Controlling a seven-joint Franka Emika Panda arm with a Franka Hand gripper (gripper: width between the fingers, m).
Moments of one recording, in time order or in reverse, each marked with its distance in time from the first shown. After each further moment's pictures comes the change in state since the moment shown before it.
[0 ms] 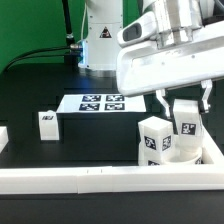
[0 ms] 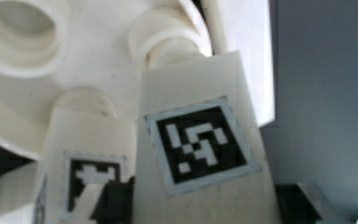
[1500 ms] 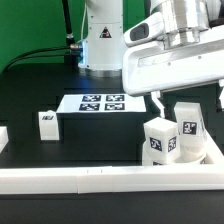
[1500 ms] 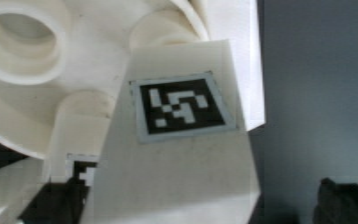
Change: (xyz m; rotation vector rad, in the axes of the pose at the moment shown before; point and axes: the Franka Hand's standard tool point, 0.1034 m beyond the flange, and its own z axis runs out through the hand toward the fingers) arm -0.003 -0.003 -0.001 -0.018 0.015 -0.014
